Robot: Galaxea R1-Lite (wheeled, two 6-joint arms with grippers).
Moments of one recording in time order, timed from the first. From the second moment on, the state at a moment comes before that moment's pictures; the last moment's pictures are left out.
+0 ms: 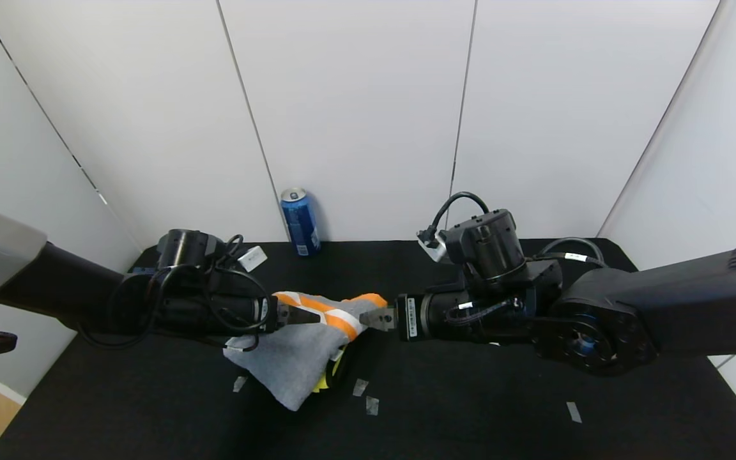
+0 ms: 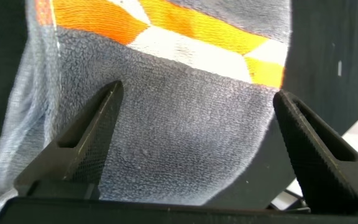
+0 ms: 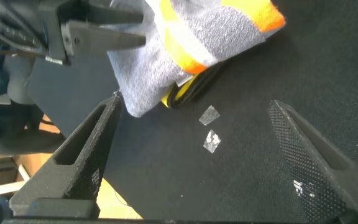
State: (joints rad) left arm -0.09 2.03 -1.06 -0.16 -0.61 -0.12; right arm 0.70 2.03 -1.28 -0.20 0.17 0.46
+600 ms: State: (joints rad) left arm -0.06 2.04 -1.07 -0.15 -0.61 -0.13; right arm 0.71 2.03 -1.27 -0.22 0.17 0.48
